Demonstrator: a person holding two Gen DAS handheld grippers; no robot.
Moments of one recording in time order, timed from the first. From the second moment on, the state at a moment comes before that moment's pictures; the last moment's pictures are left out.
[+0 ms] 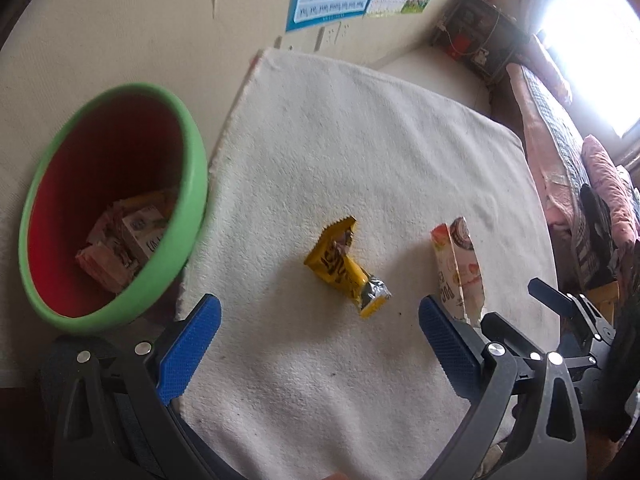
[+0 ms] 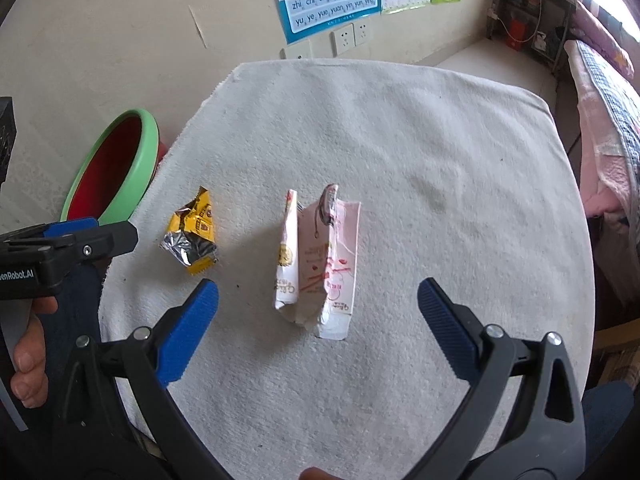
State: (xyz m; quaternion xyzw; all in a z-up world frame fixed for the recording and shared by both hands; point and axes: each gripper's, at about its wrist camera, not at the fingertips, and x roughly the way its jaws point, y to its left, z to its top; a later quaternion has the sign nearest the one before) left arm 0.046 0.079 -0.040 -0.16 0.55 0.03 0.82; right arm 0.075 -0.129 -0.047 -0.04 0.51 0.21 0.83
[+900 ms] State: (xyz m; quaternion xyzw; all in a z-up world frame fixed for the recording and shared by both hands) left arm 0.080 0.064 -0.067 -0.18 0.57 0.03 0.80; right arm 0.095 -0.123 -0.073 -0.05 0.53 0.18 0.83
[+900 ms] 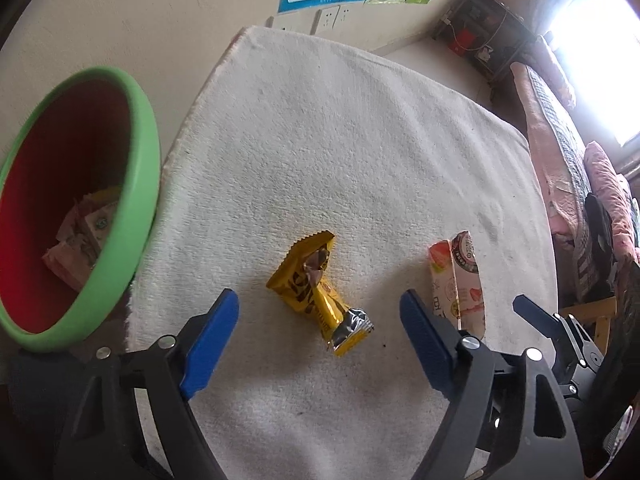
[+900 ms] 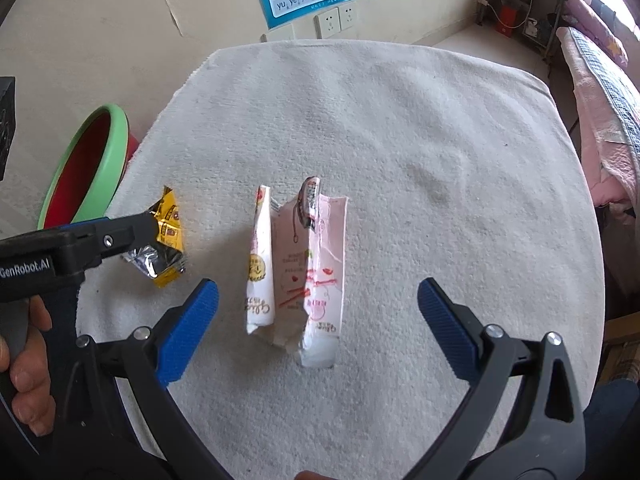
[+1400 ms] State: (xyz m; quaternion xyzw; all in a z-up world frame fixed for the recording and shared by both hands) left arm 0.083 0.065 -0.083 -0.20 0.58 0.03 0.79; right arm 0.111 -0.106 -0.092 -0.06 0.55 0.17 0.82
